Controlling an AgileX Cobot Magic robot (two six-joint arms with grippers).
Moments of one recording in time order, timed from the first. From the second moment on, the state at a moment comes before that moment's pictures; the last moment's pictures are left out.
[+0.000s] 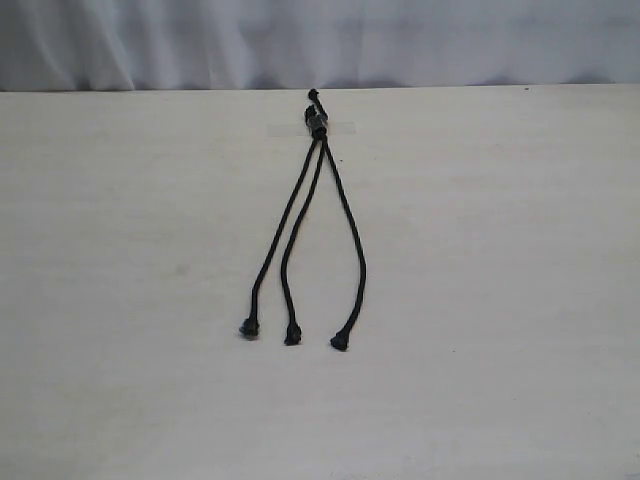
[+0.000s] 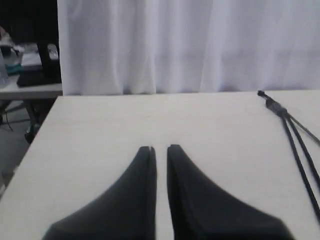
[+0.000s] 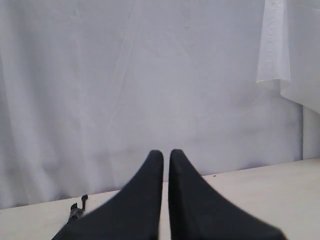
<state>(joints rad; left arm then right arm) 0.10 0.02 -0.18 0.09 0.41 -0.13 -0.04 0.01 0.00 0.15 -0.10 0.04</state>
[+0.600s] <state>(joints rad) 0.10 0.10 -0.29 0.10 0.19 -0.13 -0.04 0.41 -0.35 0.13 0.27 -0.01</state>
